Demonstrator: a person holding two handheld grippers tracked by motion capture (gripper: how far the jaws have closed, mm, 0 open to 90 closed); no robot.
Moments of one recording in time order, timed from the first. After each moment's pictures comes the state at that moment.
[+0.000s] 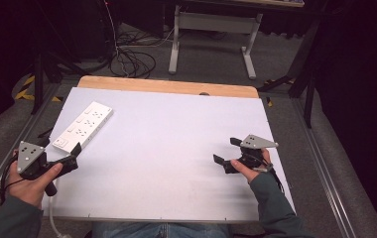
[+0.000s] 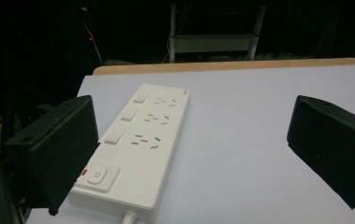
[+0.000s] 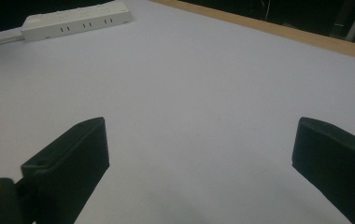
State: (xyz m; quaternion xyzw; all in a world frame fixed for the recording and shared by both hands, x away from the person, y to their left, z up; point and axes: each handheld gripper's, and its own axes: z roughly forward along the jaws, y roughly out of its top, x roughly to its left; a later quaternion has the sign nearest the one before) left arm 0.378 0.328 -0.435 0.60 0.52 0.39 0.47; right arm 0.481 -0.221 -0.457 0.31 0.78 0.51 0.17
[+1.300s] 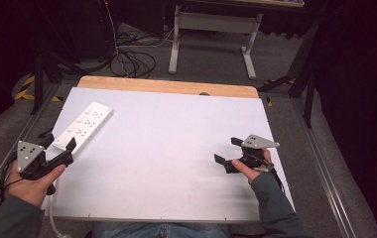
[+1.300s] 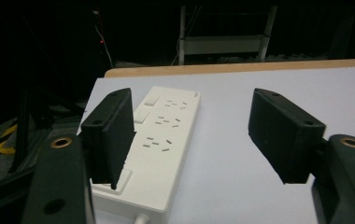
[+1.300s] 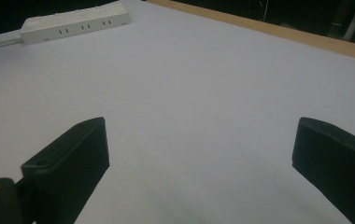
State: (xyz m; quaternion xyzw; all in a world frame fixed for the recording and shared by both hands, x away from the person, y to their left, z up) left arm 0.379 0.330 -0.434 0.59 0.53 0.40 0.46; right arm 0.481 -0.223 -0.456 0.31 0.78 0.51 0.17
